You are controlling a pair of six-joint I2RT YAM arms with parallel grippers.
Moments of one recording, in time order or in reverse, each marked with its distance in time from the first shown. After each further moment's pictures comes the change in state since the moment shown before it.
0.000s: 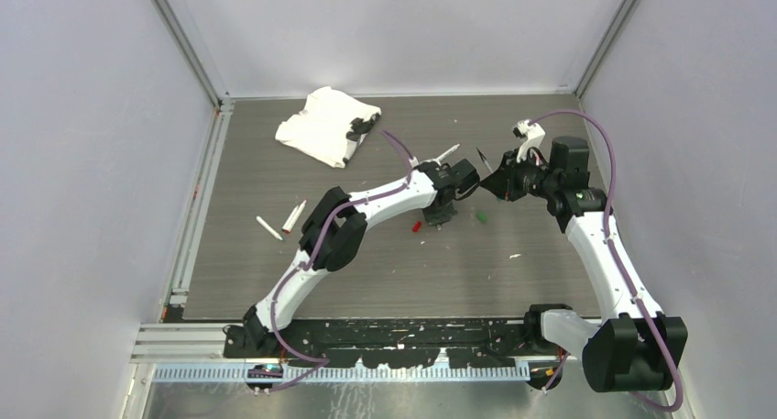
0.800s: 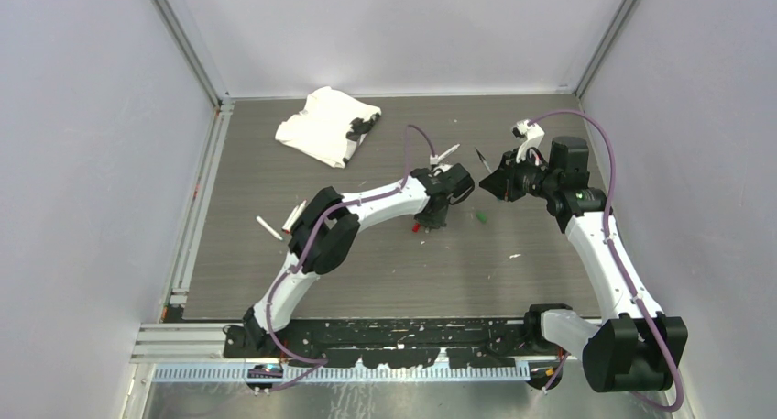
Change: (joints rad) left arm 0.003 -0.111 -0.204 0.171 0.022 0.536; right arm 0.000 0.000 0.000 0.002 -0.015 0.003
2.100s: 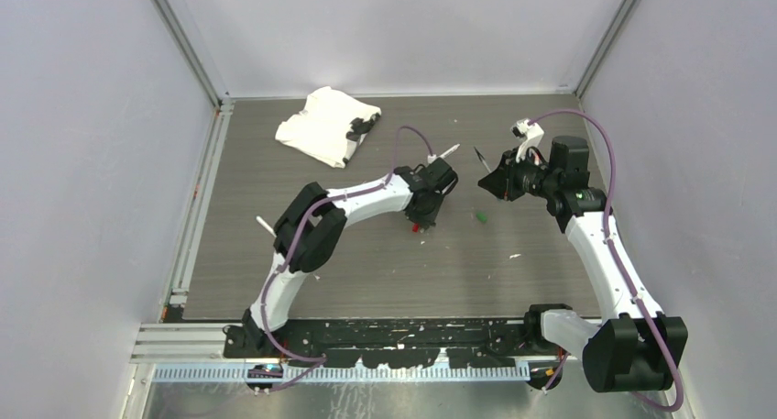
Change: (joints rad) left arm 0.062 -0.065 -0.112 0.117 0.188 0.266; right arm 0.000 0.000 0.000 0.014 -0.018 0.003
